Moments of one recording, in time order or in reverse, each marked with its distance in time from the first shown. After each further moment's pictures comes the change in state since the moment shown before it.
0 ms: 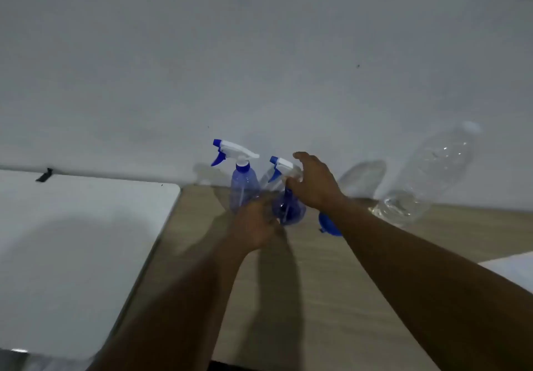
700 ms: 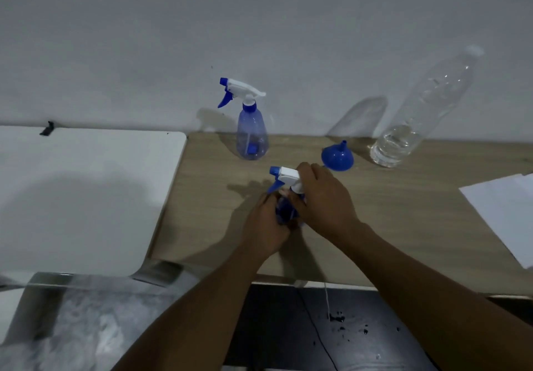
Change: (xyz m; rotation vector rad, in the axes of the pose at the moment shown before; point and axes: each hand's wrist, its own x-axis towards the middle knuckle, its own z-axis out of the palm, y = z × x) left_hand -0.106 -0.036 0.068 -0.153 -0.029 -0.092; right_hand -0.167 -0.023 0.034 -0.316 0.054 -0.157
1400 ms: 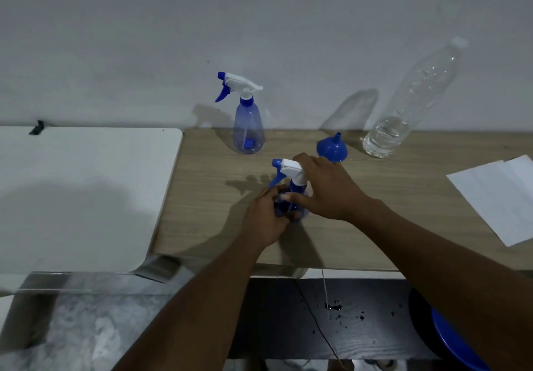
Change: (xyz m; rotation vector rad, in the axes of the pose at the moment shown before) left_hand -0.001 -0.012 -0.001 -0.103 0.003 0.054; right_hand 0.003 0.017 -0.019 0.032 -0.168 -0.114
